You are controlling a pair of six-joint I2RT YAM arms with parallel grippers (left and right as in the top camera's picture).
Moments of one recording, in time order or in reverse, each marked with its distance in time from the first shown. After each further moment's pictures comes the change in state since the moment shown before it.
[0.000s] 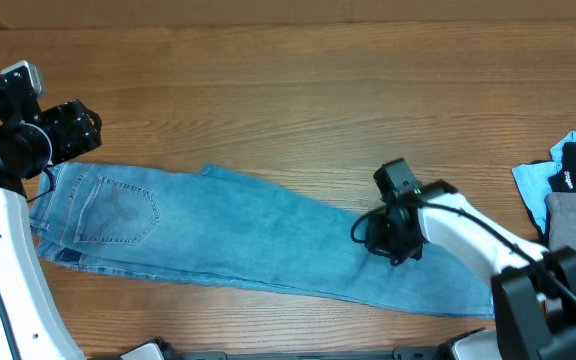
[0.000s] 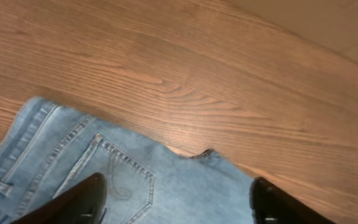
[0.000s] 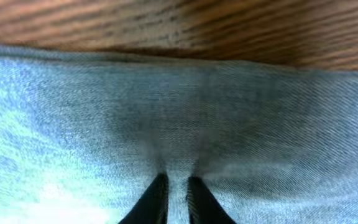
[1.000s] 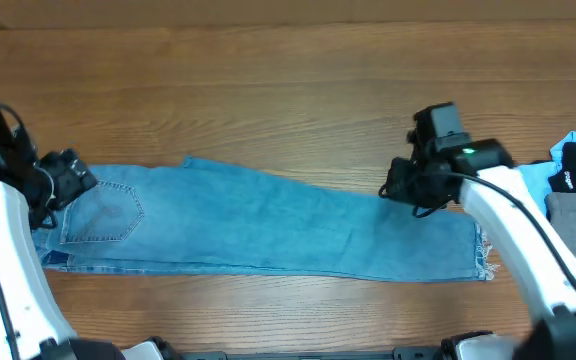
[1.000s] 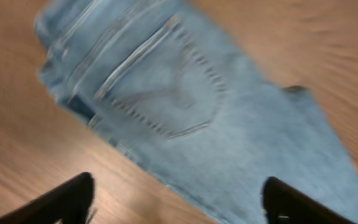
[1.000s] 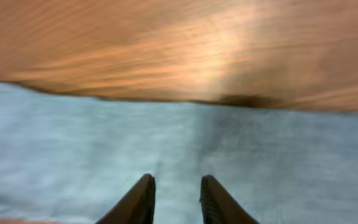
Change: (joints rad) left arm 0.087 0.056 -0.153 -0.178 -0.297 -0.185; right arm -0.156 -0.132 0.360 -0.224 -0.004 -0.159
